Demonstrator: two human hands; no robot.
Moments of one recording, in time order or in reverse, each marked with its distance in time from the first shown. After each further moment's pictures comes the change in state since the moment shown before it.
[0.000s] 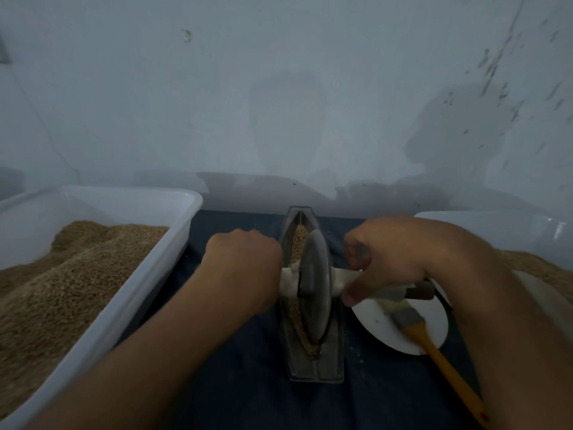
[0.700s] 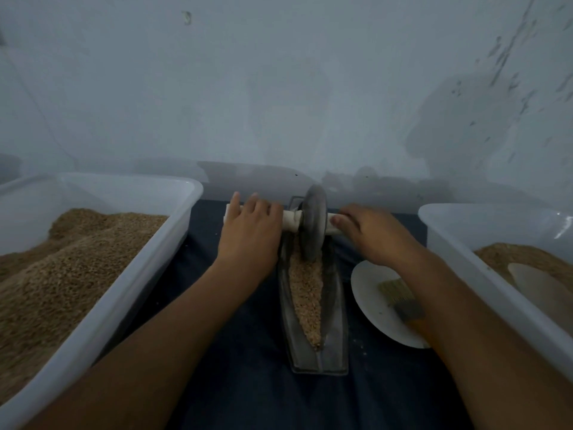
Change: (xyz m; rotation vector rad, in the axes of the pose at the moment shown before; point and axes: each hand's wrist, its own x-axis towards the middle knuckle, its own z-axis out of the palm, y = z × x) left_hand 0.063 -0.003 0.065 -0.117 0.435 0.002; right_hand 0.088 0.041 0.071 0.315 0.564 -0.006
